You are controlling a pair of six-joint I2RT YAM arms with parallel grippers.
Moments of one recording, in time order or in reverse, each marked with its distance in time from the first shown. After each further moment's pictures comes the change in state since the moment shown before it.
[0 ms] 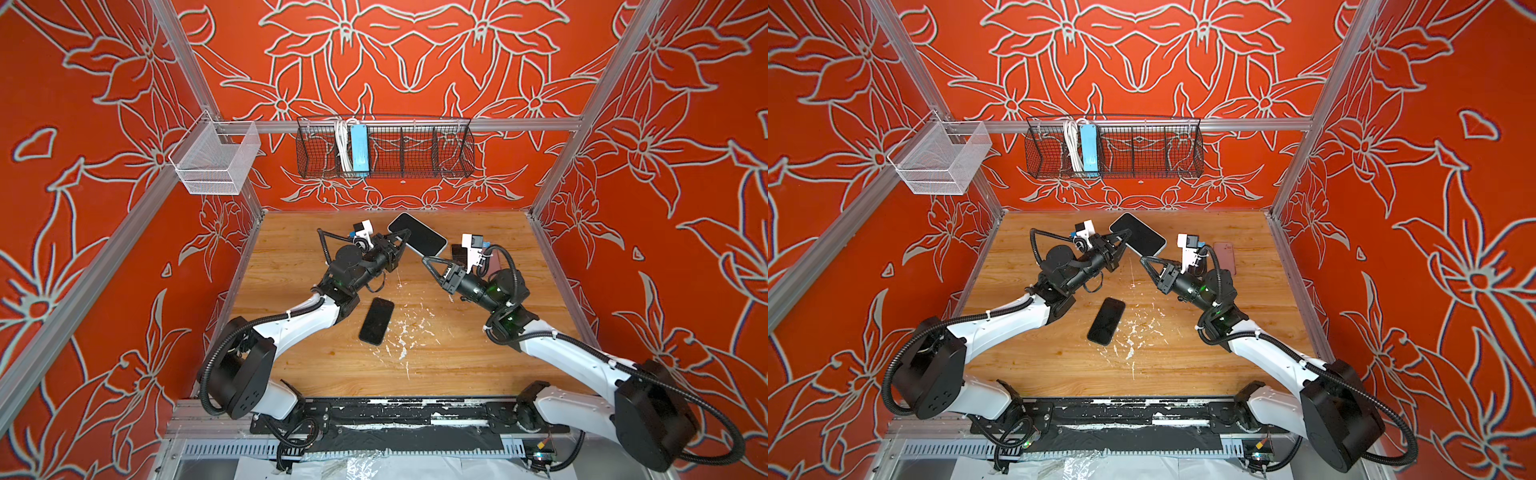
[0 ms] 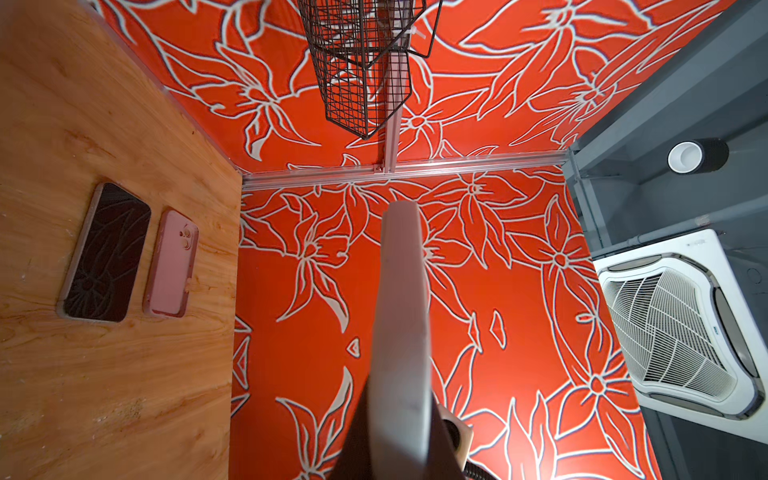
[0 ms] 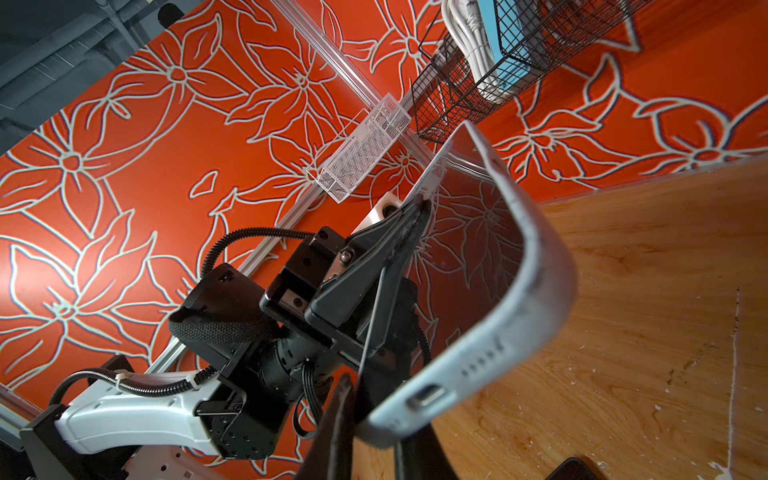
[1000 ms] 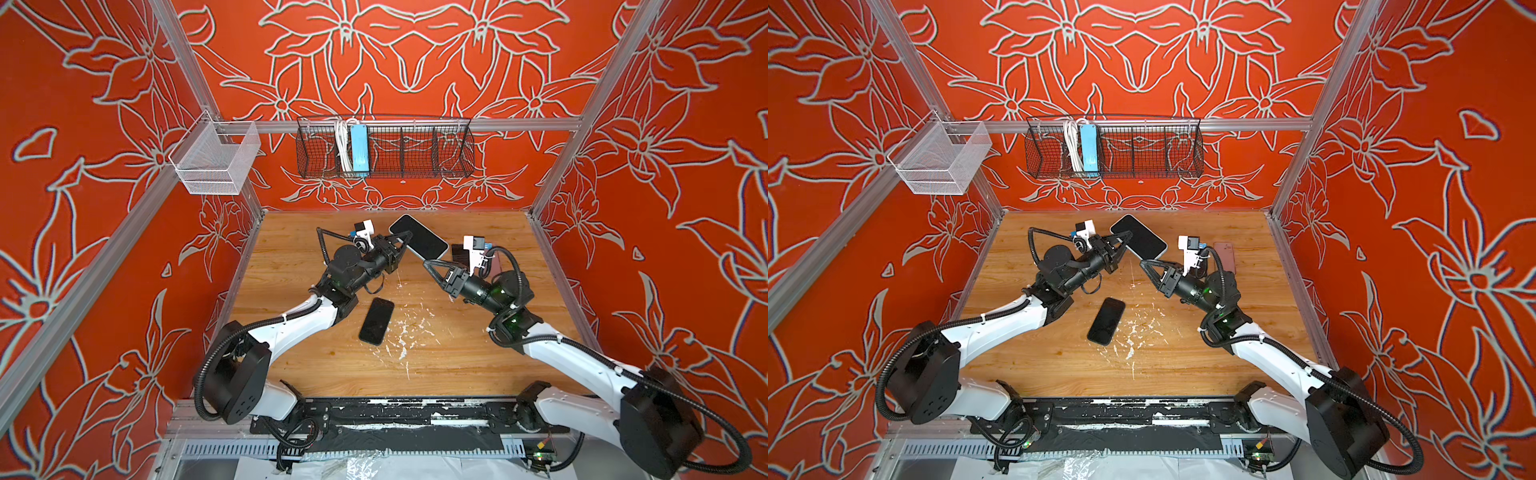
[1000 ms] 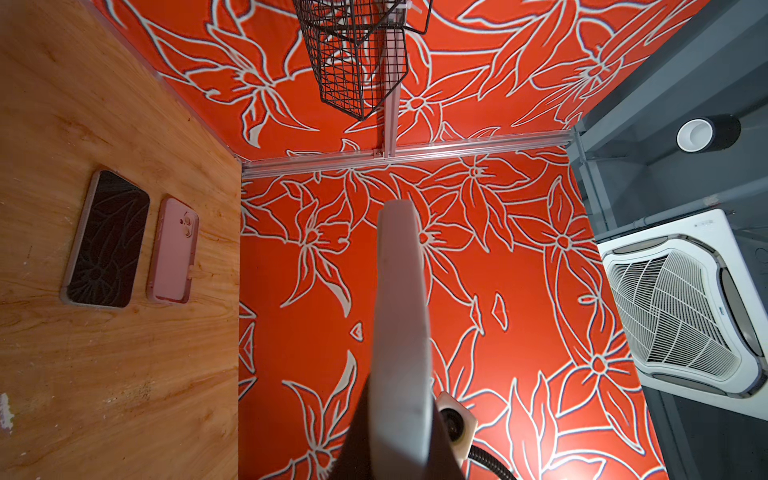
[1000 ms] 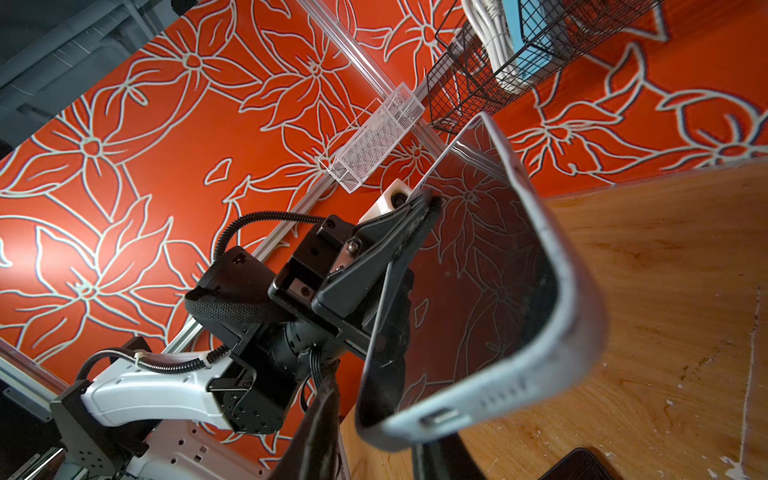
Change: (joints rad) left arm 0.000 -0.032 -0.002 -0.035 0.031 0.025; right arm -0.021 -0.040 -0.013 -0.014 -0.047 0.016
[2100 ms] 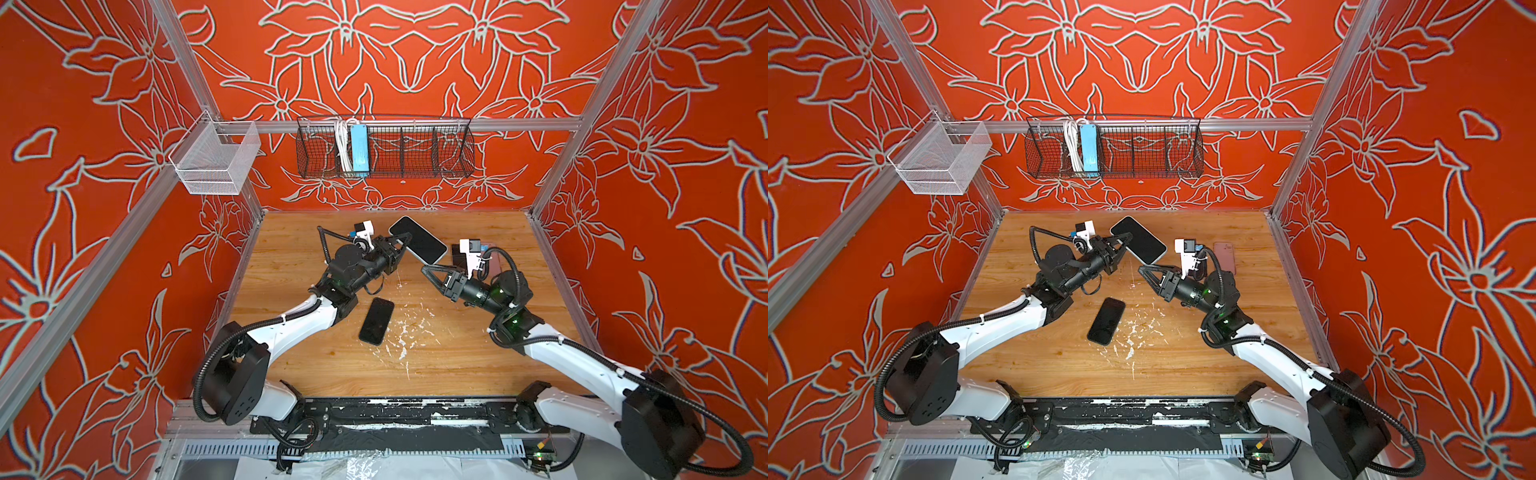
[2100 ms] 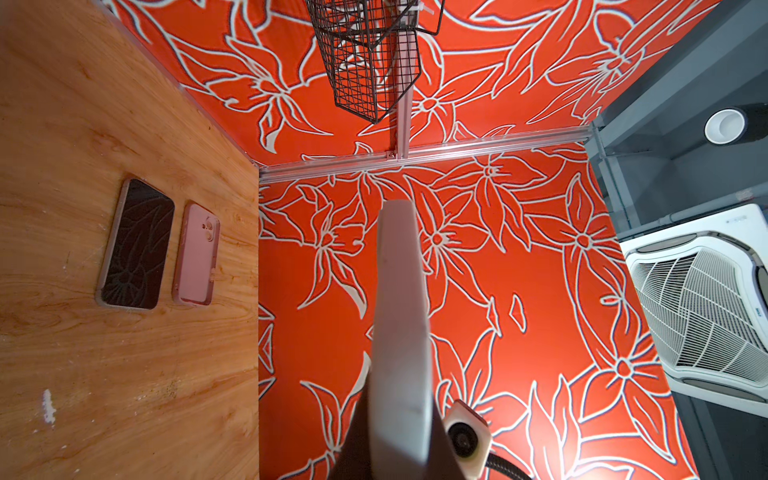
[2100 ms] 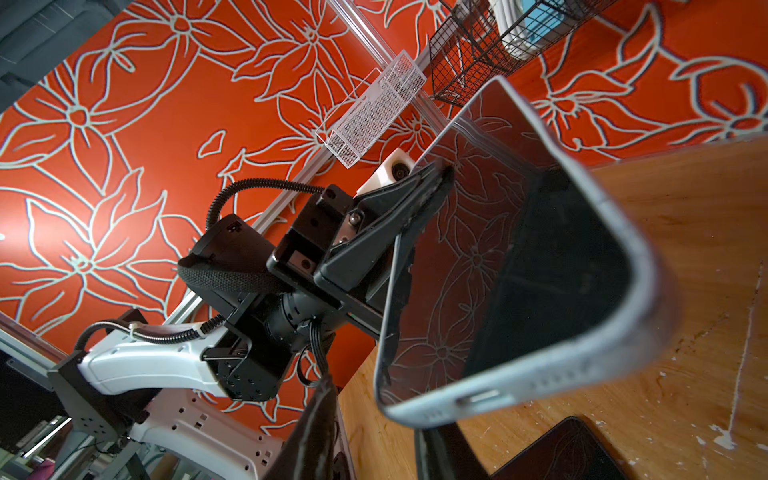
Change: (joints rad) left arm -0.001 -0.005 0.003 -0.045 0.000 0.047; right arm 0.000 -0.006 -0.001 -0.058 -0.063 -0.037
